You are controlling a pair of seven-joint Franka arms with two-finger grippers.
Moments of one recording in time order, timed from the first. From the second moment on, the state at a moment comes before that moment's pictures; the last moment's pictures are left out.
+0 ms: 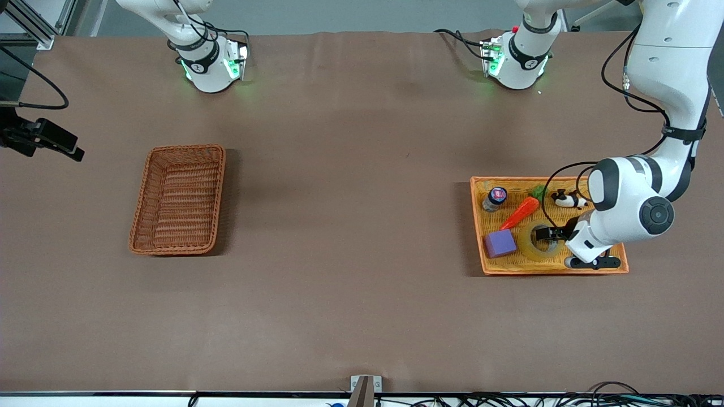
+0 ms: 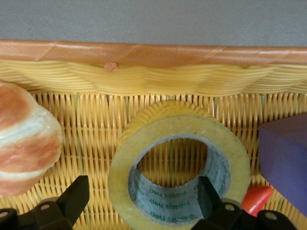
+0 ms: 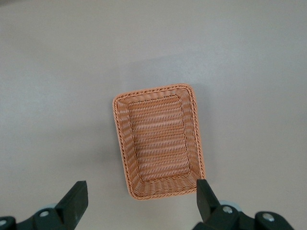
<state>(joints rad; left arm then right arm) 0.11 0.55 -0.12 -1.86 -0.01 2.28 0.01 -0.05 0.01 0.01 -1.51 0.03 1.53 0.09</state>
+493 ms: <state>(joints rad) 0.12 0.58 -0.11 -1.86 -0.01 2.33 0.01 -0.05 0.01 0.01 -1.51 0.03 1.53 0.09</state>
